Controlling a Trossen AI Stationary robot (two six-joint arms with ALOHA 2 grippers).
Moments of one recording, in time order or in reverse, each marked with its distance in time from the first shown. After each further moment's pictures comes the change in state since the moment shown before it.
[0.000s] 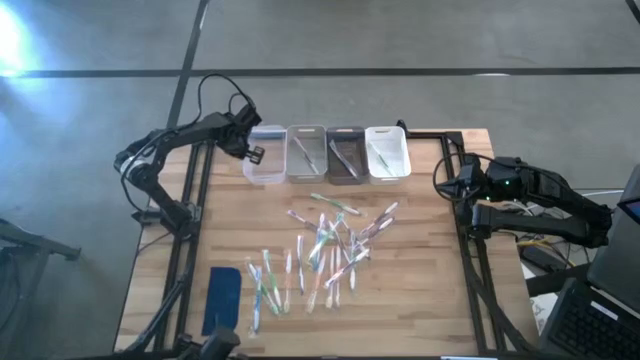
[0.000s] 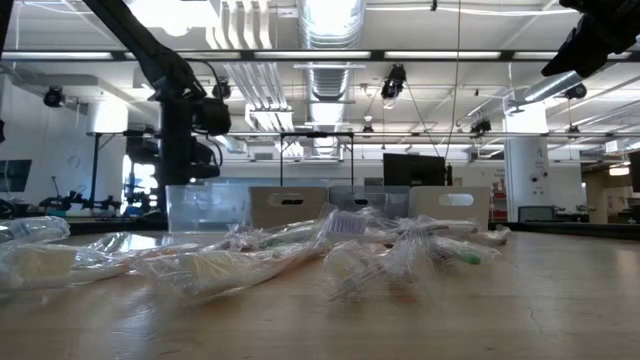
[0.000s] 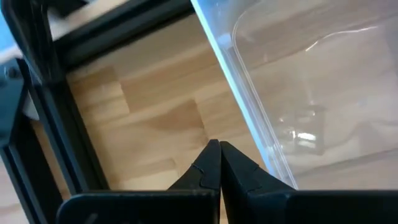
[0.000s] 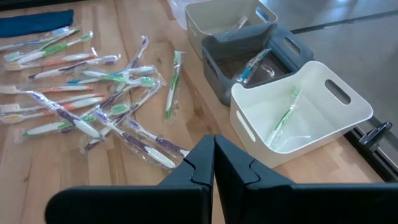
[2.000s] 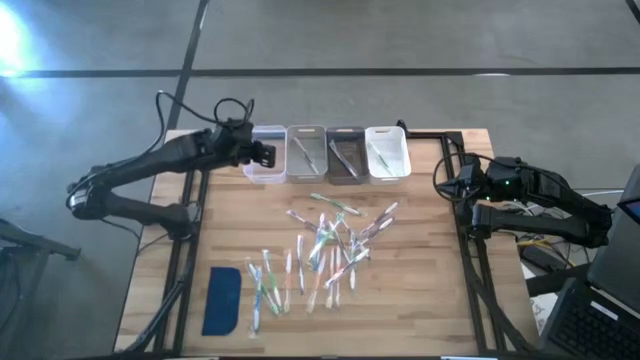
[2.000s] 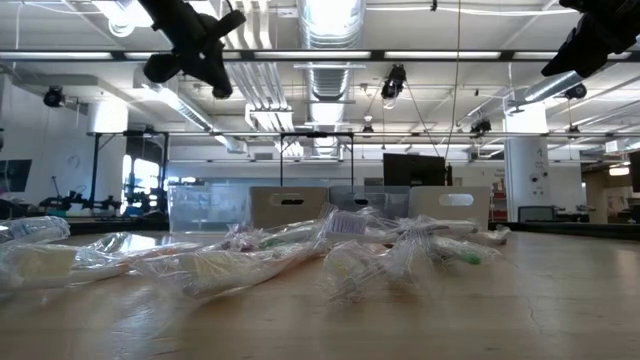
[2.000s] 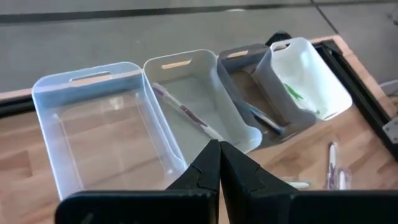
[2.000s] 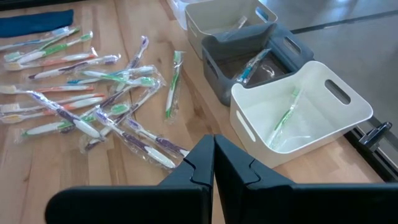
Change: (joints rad) left arm -0.543 -0.488 0.086 0.065 -0.081 -0.496; right arm 0.000 0.000 0.000 0.000 0.000 0.000
